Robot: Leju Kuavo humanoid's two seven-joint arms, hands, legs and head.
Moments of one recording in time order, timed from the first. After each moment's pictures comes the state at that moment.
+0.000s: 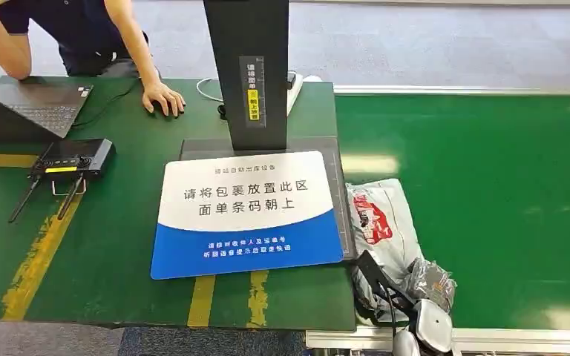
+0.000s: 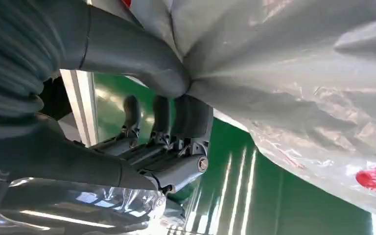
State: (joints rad) left arm -0.11 -0.13 0.91 -0.19 -0.98 0.07 -0.01; right arm -0.01 0.08 -0.08 -1.25 1.51 -0.18 0.33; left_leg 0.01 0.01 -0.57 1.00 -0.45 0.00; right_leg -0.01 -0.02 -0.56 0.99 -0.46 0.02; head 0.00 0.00
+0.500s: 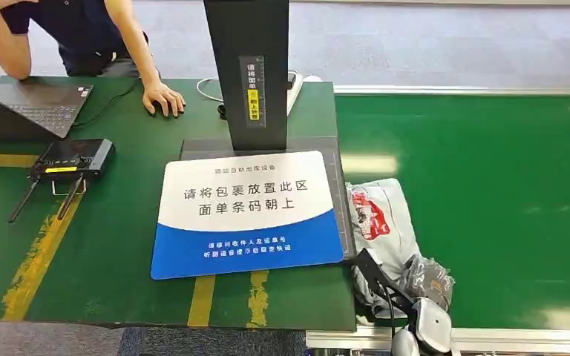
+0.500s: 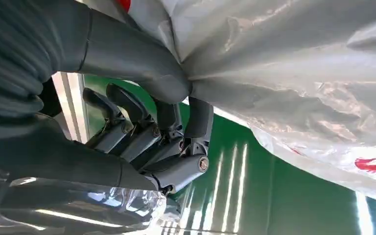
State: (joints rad) left arm -0.11 -0.13 0.91 -0.19 -0.98 0.06 -0.01; right arm -0.02 0.09 -0.09 -1.25 1.50 -0.23 0.29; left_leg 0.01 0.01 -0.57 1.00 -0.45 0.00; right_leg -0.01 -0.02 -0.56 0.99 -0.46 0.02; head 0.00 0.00
